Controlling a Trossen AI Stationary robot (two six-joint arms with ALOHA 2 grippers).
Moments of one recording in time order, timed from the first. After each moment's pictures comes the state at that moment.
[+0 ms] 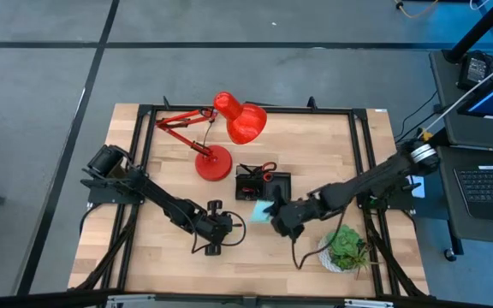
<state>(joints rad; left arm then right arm) -0.46 1.79 0.93 -0.18 -0.27 -0.46 0.40 1.59 1.04 -0.27 0.37 -0.55</state>
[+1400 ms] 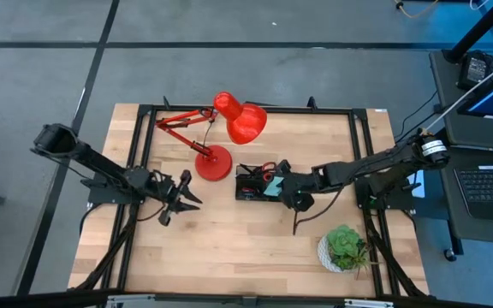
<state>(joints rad) -0.31 1.03 0.01 1.10 -0.02 -0.14 0.16 1.47 0.84 -0.33 0.29 -0.74</state>
